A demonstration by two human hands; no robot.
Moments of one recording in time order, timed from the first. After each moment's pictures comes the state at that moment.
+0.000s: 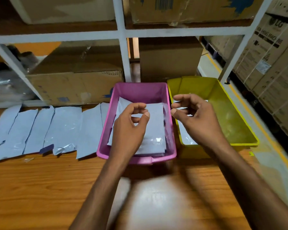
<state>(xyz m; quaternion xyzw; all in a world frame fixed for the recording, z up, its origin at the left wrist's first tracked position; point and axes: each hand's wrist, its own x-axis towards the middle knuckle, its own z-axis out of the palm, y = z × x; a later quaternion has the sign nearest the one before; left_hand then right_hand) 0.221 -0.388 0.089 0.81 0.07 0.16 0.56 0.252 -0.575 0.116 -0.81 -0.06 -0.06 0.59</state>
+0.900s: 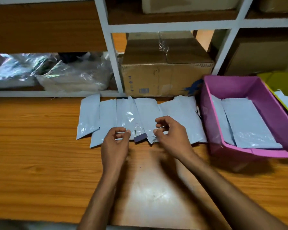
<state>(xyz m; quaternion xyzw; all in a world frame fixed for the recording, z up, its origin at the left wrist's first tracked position) 0.119 -0.011 0.008 0.76 0.30 0.17 0.55 0.179 -0.187 0.029 -0.86 -0.07 0.03 0.51</state>
